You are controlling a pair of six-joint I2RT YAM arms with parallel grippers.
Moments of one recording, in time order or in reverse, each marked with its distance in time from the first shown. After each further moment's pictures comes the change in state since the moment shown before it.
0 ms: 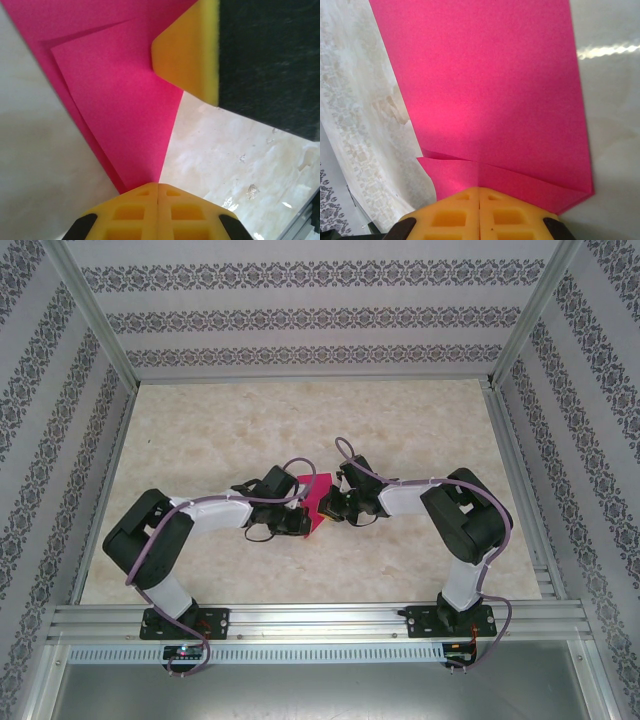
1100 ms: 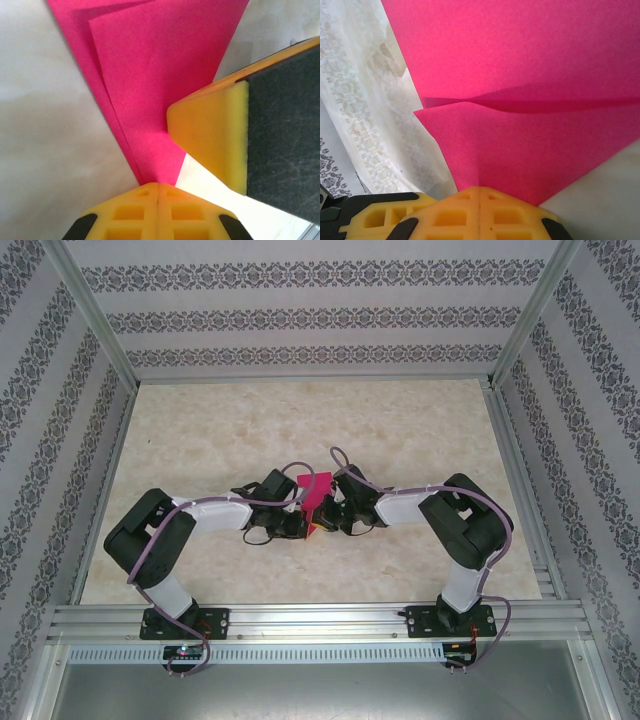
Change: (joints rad) left arm 0.000 -0.004 -0.033 0.008 -0.023 0.000; right arm 0.082 -0.031 -0.050 0.045 -0.010 0.109
